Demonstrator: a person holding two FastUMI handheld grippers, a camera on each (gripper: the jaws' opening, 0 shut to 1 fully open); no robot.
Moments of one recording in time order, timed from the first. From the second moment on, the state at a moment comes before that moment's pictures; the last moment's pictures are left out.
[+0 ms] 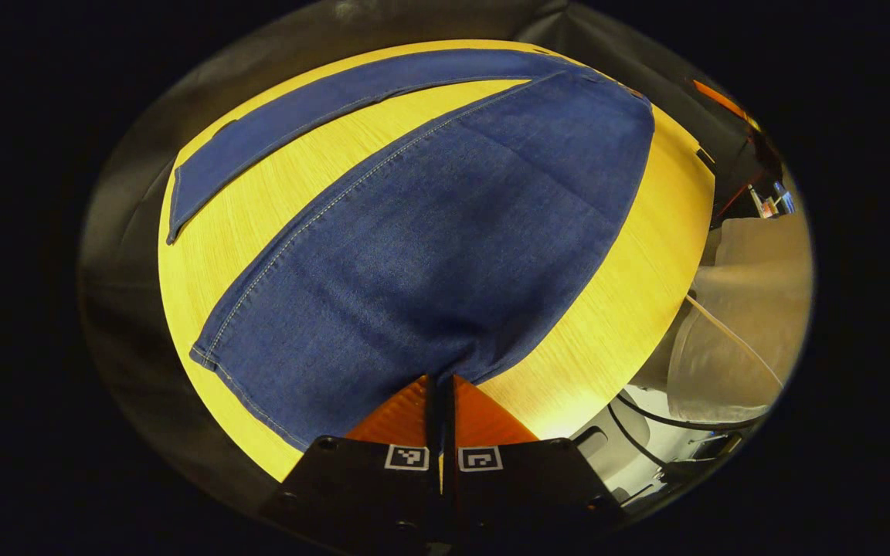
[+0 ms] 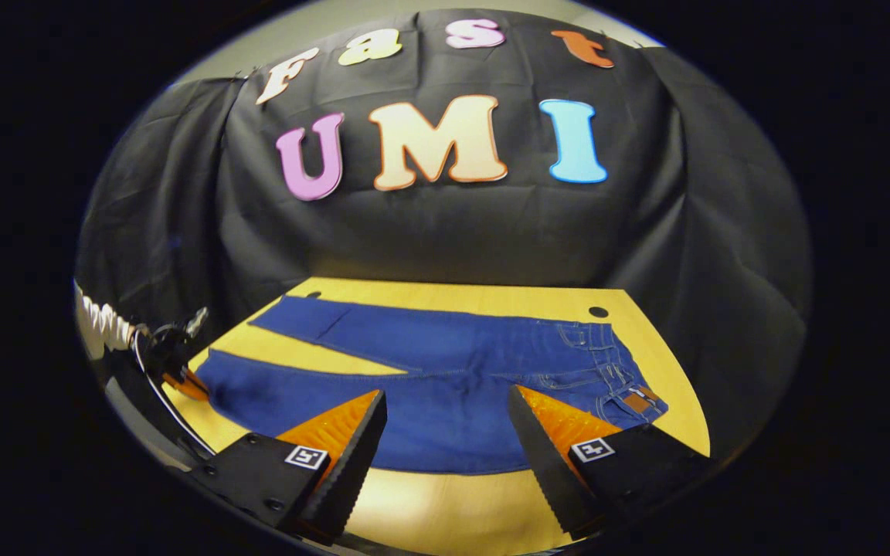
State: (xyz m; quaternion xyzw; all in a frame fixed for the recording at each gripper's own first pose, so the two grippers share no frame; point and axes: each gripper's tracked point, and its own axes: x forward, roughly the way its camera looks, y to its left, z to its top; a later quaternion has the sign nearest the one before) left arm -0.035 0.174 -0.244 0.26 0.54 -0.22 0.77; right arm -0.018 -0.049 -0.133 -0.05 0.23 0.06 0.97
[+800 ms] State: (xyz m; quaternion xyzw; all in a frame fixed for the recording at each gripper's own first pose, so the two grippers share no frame) left arm -0.034 0.177 -0.246 0.30 0.58 -0.18 0.74; right arm -0.001 -0.134 -0.292 -0.23 0.47 0.21 0.83
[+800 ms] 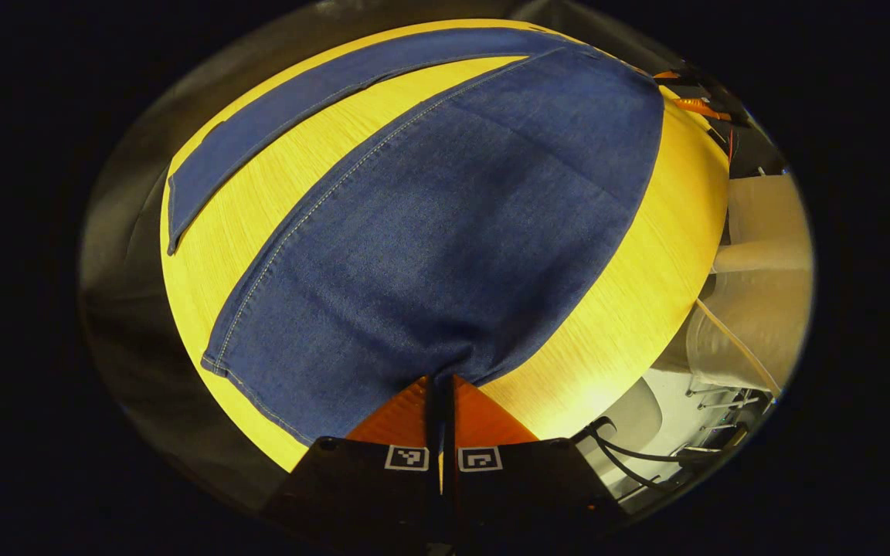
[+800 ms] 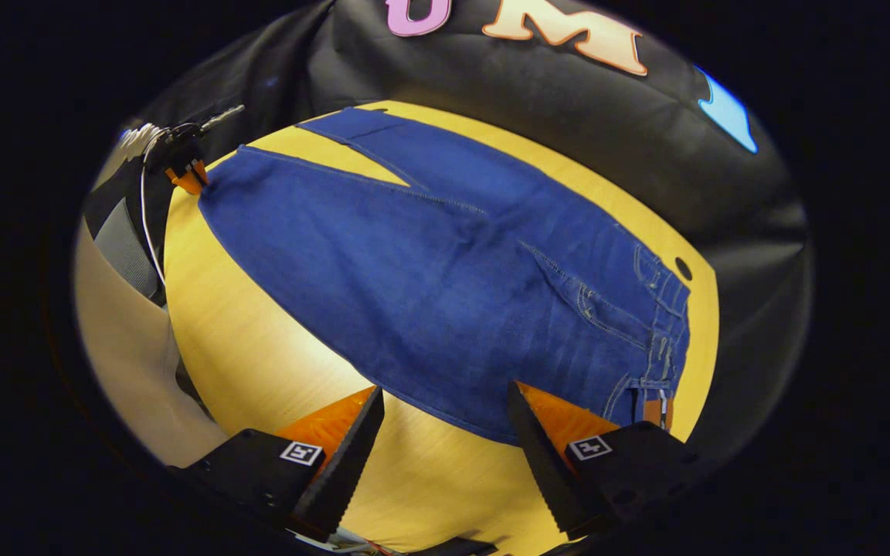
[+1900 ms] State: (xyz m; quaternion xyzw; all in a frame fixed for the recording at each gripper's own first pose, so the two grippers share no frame) left arm -0.032 0.178 -0.249 0.30 0.60 -0.17 0.72; right arm 0.028 -0.141 -0.304 -0.22 0.49 0.25 0.81
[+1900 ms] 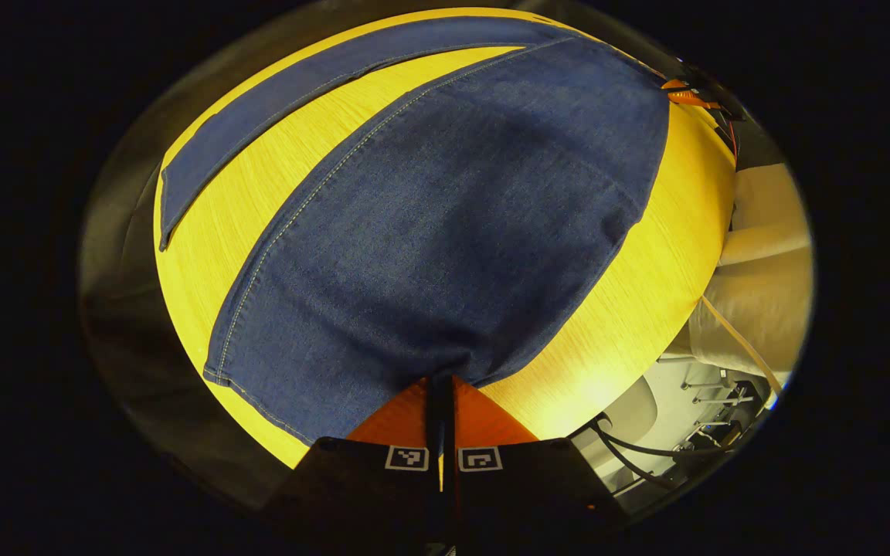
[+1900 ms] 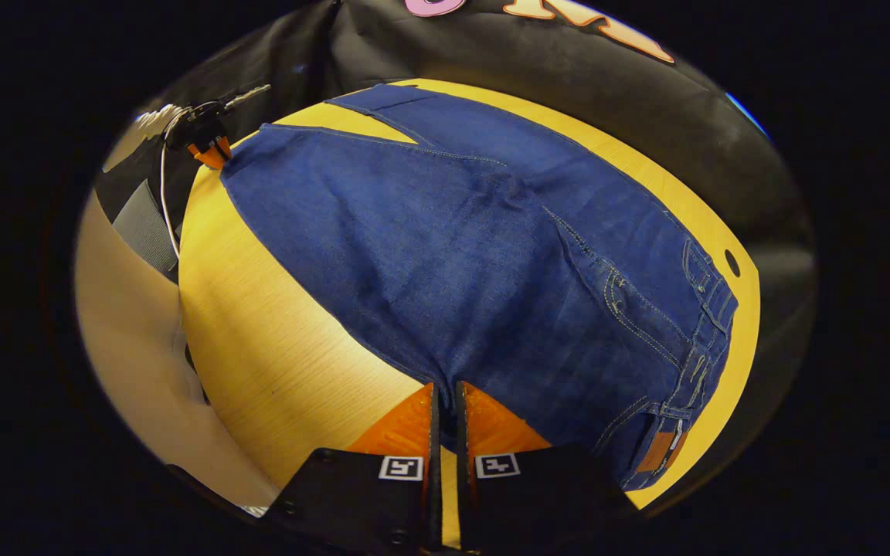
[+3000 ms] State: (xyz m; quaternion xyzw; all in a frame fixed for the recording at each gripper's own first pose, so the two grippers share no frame) left arm 0.017 0.161 -0.124 0.20 0.36 0.11 0.91; right arm 0.084 -0.139 -0.197 -0.03 0.37 -0.01 0.93
